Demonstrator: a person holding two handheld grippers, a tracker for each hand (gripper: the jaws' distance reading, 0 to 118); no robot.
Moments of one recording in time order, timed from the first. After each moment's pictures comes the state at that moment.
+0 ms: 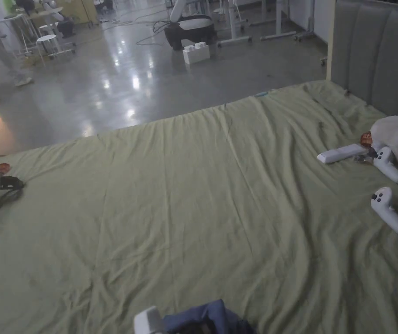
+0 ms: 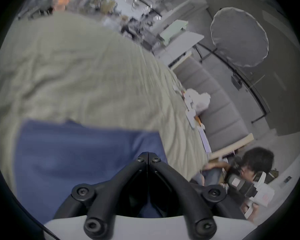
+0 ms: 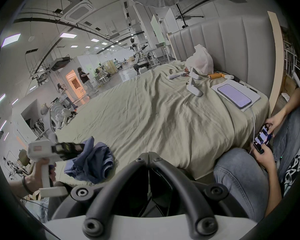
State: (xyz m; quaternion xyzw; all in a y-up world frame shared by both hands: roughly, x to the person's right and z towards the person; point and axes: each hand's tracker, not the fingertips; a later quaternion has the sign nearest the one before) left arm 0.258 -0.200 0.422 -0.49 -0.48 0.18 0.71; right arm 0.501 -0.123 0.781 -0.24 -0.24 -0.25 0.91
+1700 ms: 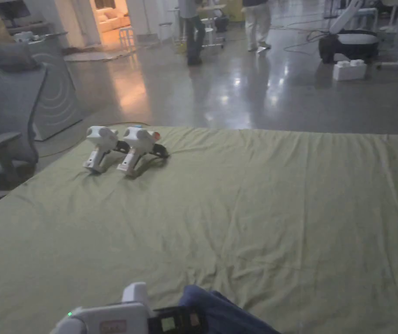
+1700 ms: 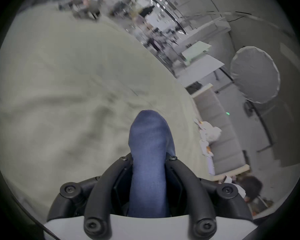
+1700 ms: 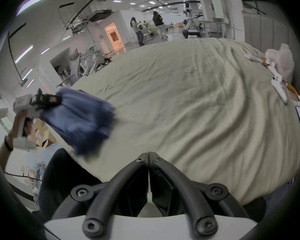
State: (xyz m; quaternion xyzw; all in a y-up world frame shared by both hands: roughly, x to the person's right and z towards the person) left arm 0.008 -0.131 0.294 -0.46 -0.34 0.23 0.79; right arm 0.454 -0.180 0.599 -0.39 -0.03 -0.16 0.90
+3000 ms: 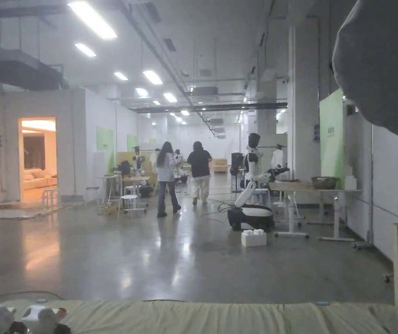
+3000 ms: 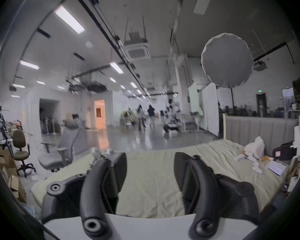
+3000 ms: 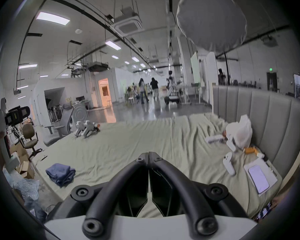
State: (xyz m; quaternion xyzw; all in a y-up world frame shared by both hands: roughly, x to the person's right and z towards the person) left arm 0.093 0.077 0.494 0.04 -0.20 -0.04 0.98; right arm 0.481 0.011 0.666 -0.10 -0.15 -0.07 0.98
